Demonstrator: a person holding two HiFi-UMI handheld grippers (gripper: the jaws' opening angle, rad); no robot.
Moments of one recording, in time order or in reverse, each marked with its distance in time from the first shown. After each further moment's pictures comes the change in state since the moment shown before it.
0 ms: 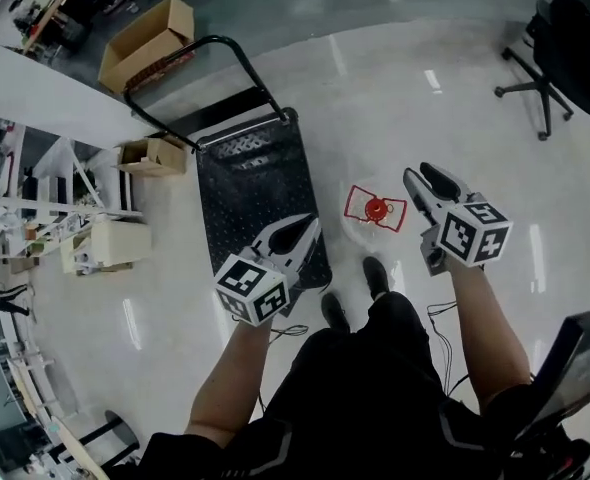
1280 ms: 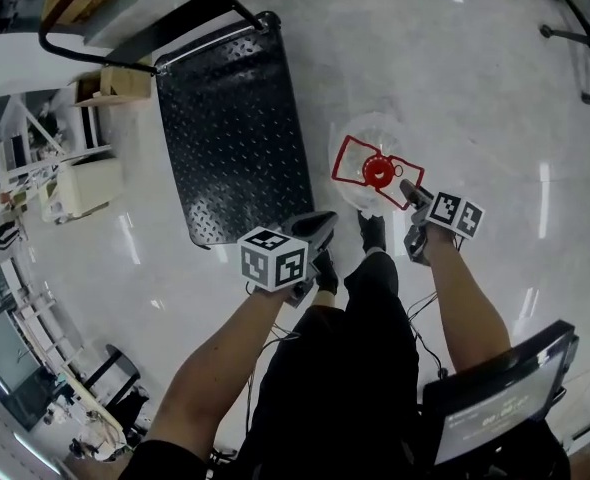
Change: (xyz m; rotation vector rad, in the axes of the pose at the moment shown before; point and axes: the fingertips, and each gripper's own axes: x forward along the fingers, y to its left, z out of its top) left arm 0.156 0.066 -0.277 -0.497 0.488 0.009; right arm 0.123 -0.214 -0.371 0.693 0.518 -0.237
